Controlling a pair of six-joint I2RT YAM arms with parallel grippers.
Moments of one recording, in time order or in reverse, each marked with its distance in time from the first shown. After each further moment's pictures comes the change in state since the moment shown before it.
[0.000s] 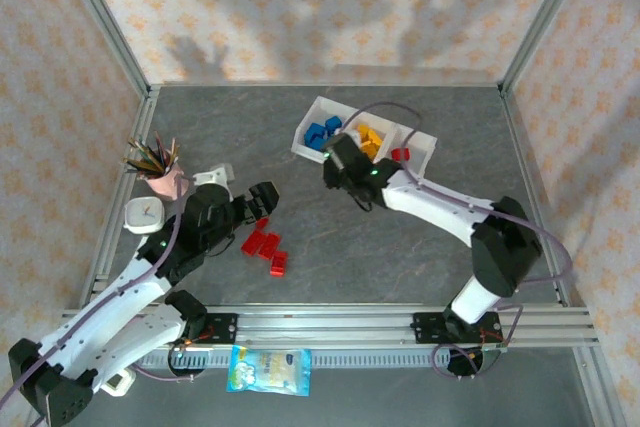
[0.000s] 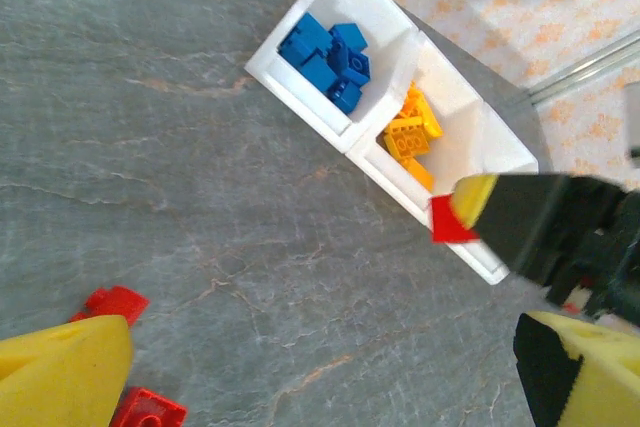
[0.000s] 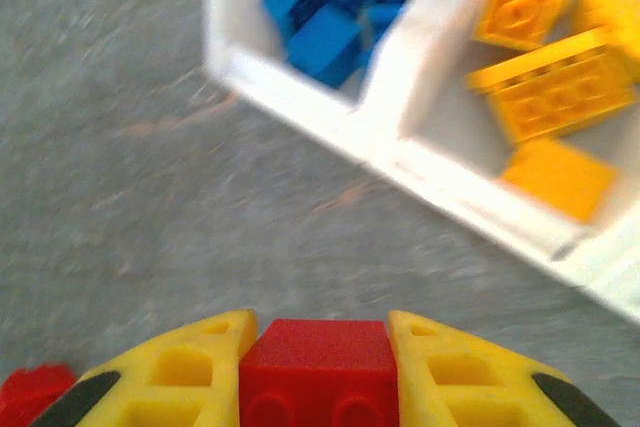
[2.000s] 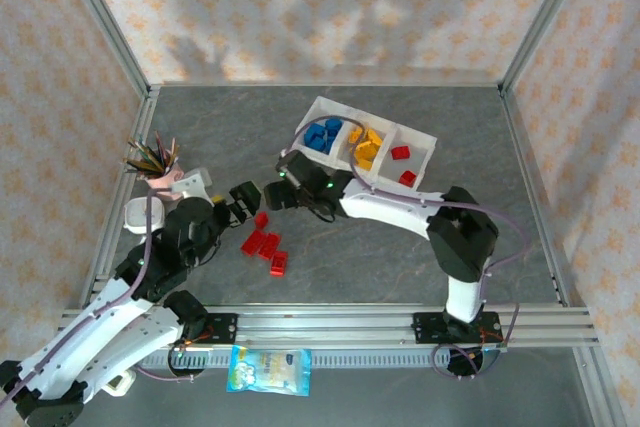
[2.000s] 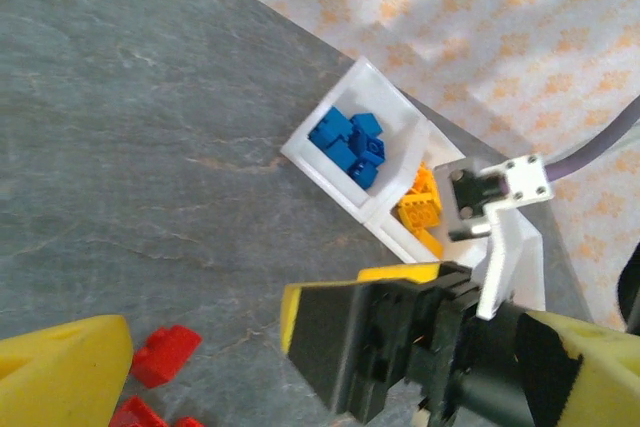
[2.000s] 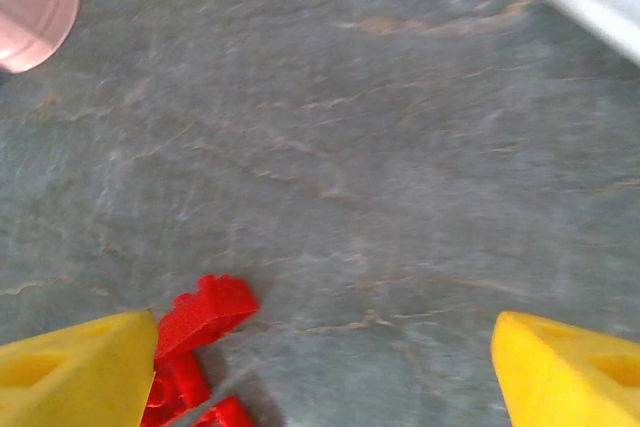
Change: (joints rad) left arm -0.064 -0.198 0.019 -0.146 -0.251 -0.019; right arm 0.225 0.262 0.190 0.065 -0.144 -0.037
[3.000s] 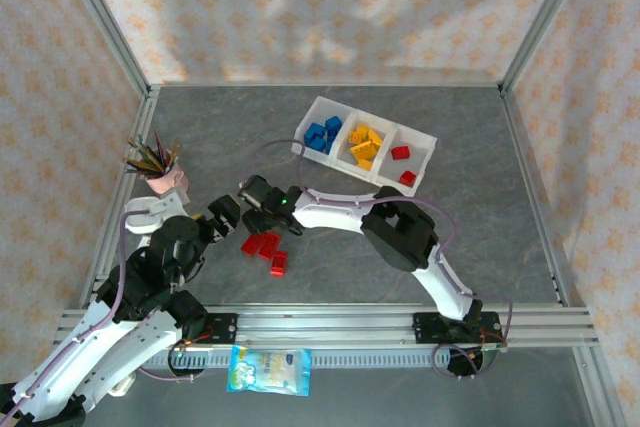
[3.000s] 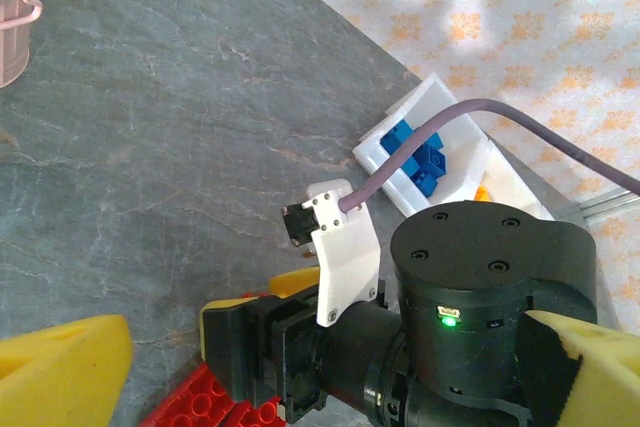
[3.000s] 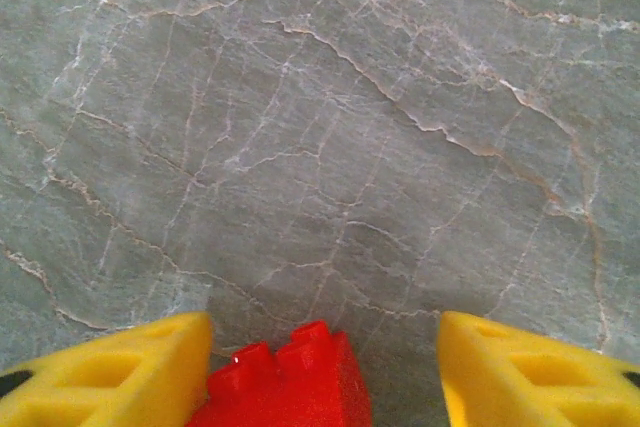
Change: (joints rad) left arm 0.001 -0.153 -0.032 -0.195 -0.076 -0.098; right arm 0.088 0.354 0.244 -0.026 -0.016 -0.212
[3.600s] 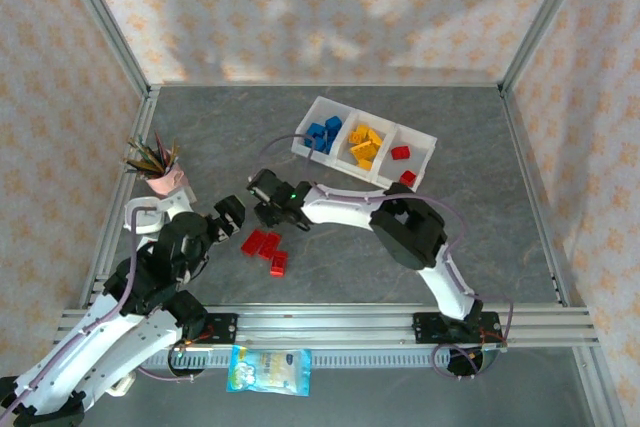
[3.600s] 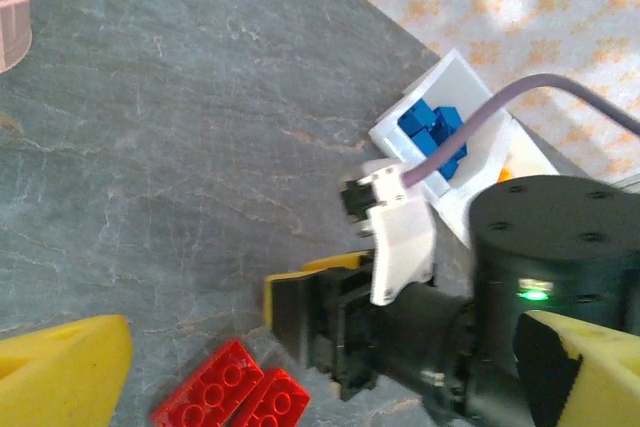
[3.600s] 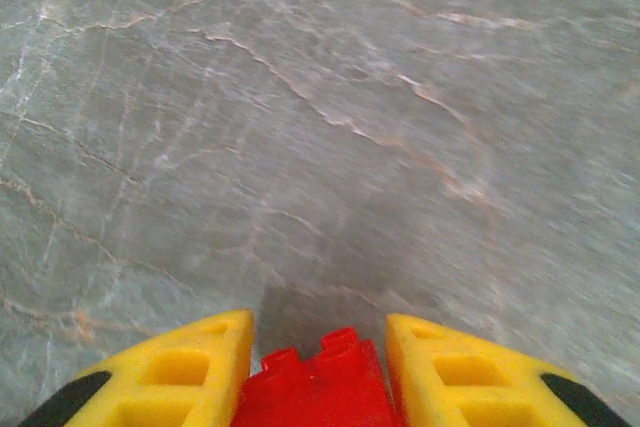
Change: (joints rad) left arm 0.000 0.068 -0.002 0.008 0.020 0.006; right arm -0.049 -0.084 -0.086 0.011 -0.003 0.016
